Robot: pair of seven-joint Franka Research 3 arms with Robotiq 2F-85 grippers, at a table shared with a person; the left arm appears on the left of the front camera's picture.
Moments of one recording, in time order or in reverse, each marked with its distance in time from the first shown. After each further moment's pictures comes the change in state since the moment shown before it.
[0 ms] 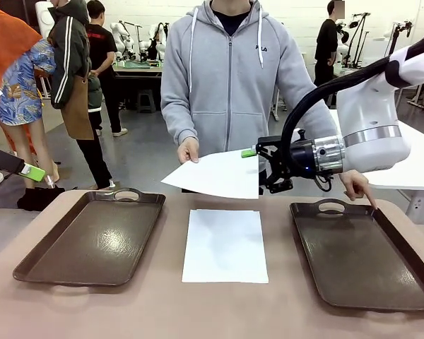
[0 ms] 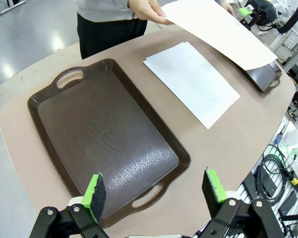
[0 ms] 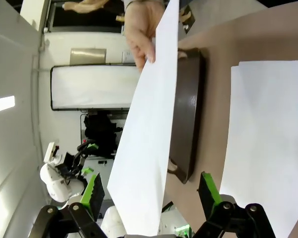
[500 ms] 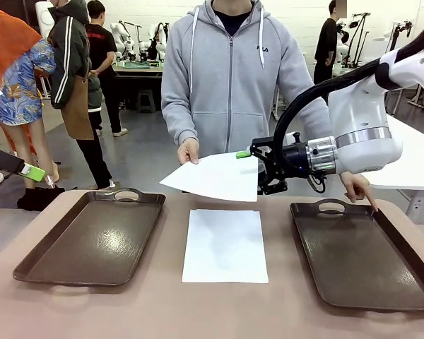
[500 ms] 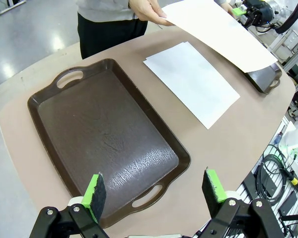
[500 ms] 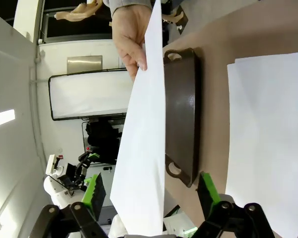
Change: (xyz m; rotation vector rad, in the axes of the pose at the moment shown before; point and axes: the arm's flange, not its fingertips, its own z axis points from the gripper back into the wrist) left arm 0.000 0.000 0.000 0.000 0.000 0.000; right arm 0.004 -0.002 -0.011 0.003 -0.007 -0.079
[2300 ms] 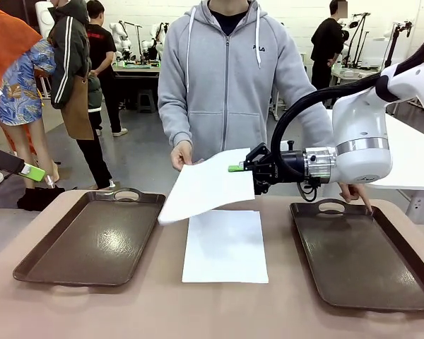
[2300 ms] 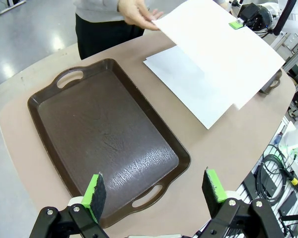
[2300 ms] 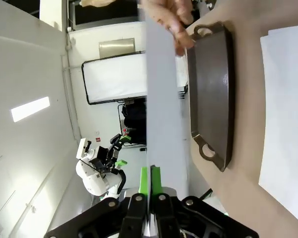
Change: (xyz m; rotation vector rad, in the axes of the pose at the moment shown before) left arm 0.000 0.000 0.000 0.000 0.000 0.000; right arm -0.006 -0.013 -0.015 0.178 0.118 -0.081
